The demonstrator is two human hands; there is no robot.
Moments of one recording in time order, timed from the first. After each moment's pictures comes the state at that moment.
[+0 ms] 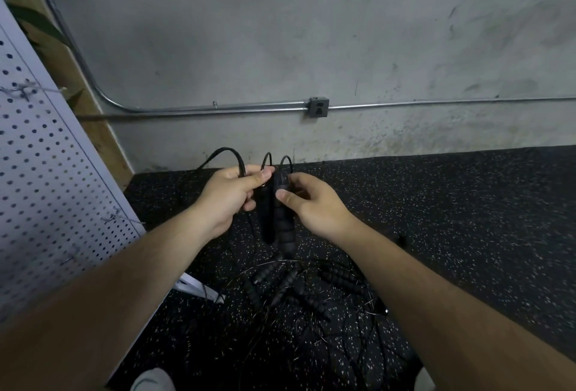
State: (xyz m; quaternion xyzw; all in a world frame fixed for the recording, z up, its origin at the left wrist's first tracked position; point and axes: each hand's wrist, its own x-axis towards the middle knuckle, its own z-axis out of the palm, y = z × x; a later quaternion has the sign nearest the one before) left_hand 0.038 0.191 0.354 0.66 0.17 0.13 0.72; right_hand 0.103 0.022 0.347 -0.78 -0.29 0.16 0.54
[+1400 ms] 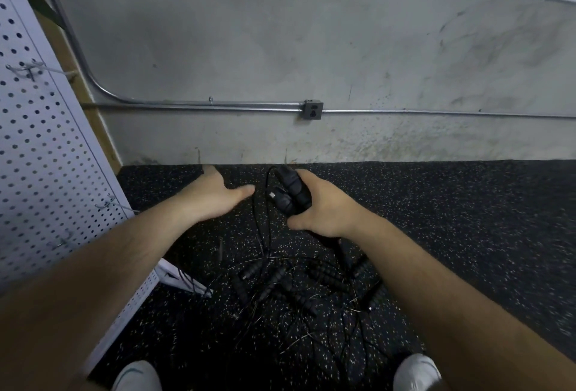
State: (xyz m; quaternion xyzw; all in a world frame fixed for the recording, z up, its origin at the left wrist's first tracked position) left_hand 0.010 0.217 0.367 0.91 0.29 -0.02 0.29; right_hand 0.088 -0.006 0.384 -0.86 -0.35 0.18 0.33
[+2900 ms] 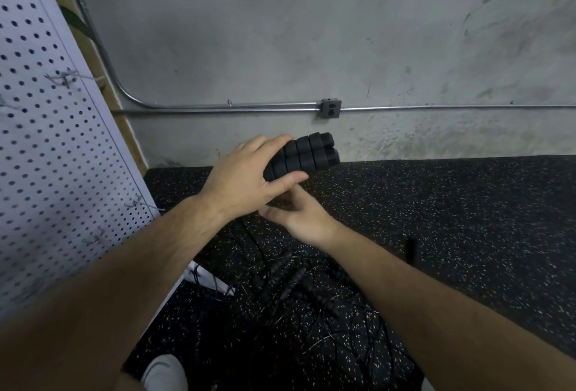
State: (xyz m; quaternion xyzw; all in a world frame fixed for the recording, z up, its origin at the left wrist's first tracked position) left_hand 0.002 0.190 0.393 0.96 0.00 0.25 0.15; right_hand 0.062 0.048 0.340 -0.75 -0.34 0.24 0.52
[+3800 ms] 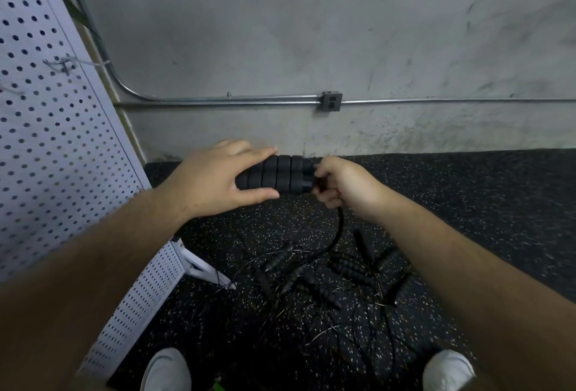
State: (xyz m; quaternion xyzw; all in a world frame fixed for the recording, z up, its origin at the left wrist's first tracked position) left_hand -0.030 0.244 0.386 0.98 -0.06 0.17 0.02; right_hand 0.086 0.017 0.384 -0.75 -0.23 0.32 0.53
